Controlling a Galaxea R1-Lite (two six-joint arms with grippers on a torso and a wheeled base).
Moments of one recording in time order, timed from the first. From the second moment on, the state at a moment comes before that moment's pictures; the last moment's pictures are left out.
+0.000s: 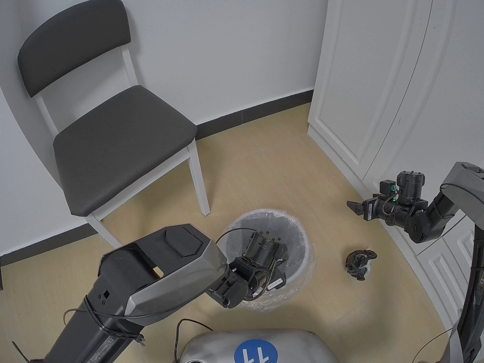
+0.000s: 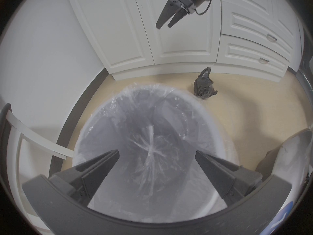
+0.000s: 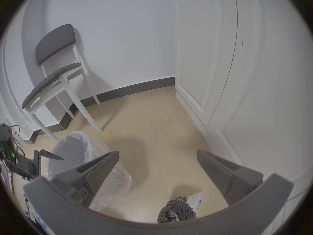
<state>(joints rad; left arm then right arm) -0.76 2.66 -1.45 -0.58 0.19 0.48 0.01 2.28 -1.00 -0.92 0.21 -0.11</state>
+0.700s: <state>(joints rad) -0.77 2.59 -1.27 -0.78 0.20 0.47 0.01 2.28 -1.00 -0.92 0.21 -0.11</state>
